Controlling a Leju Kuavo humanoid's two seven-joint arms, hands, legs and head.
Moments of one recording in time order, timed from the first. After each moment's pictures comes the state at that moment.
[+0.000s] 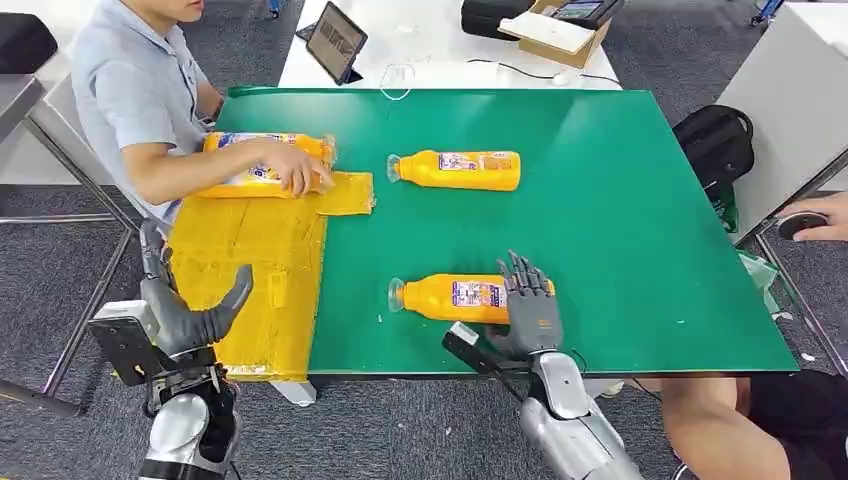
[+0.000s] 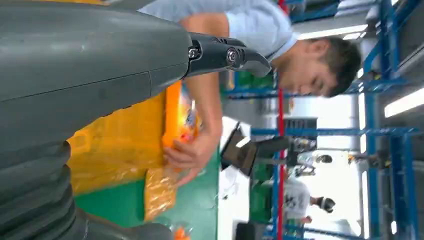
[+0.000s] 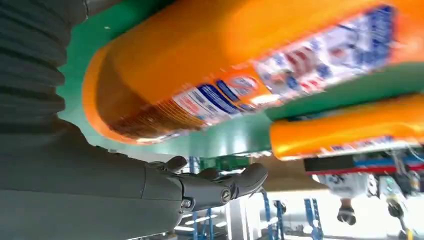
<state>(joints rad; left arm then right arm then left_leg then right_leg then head) -0.05 -0.18 -0.12 -1.59 -0.12 0.45 -0.43 -0.31 0.01 0.23 -0.82 1.18 -0.62 -0.08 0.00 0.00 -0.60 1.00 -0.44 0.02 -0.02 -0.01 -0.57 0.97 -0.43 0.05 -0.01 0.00</state>
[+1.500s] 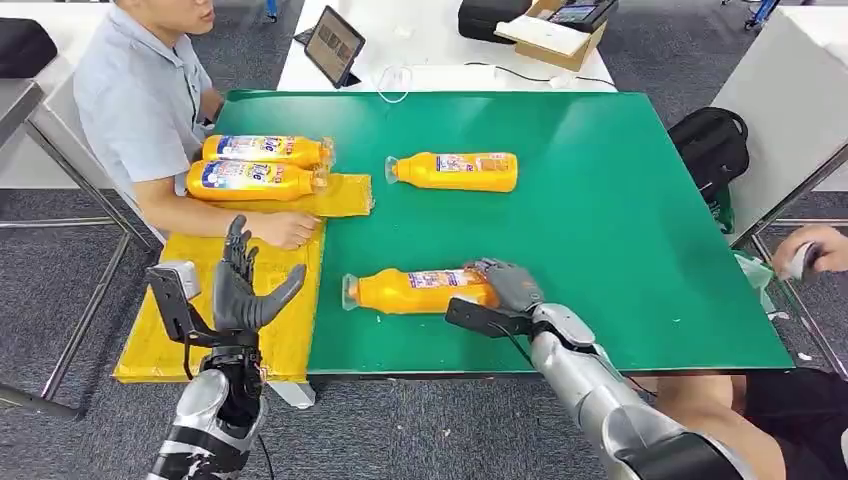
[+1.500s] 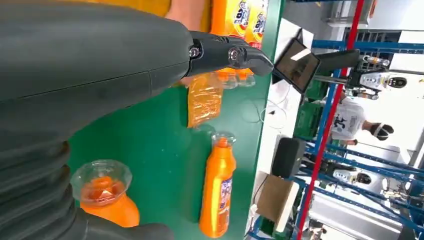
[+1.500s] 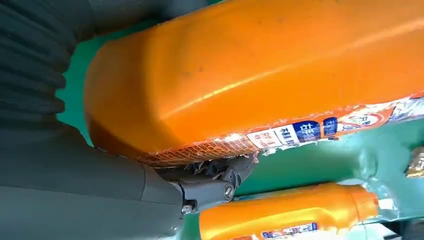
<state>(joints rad) -0.18 -0.15 -0.20 -1.37 0.13 0.26 -0.32 -0.62 0.03 0.23 -0.45 0.89 -0.15 -0.48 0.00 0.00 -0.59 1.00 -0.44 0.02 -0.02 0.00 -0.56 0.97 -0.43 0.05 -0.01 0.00</state>
